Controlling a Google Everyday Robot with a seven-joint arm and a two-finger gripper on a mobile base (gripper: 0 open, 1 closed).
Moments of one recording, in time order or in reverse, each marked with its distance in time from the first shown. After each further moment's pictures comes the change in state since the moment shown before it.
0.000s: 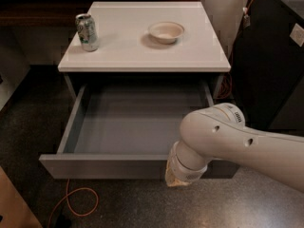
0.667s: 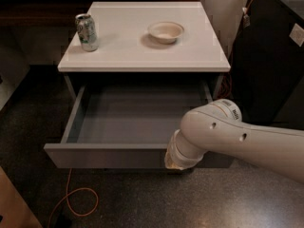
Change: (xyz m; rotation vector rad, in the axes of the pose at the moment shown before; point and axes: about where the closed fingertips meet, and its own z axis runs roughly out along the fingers) arm 0.012 -0.057 0.011 0.146 -0.001 0.096
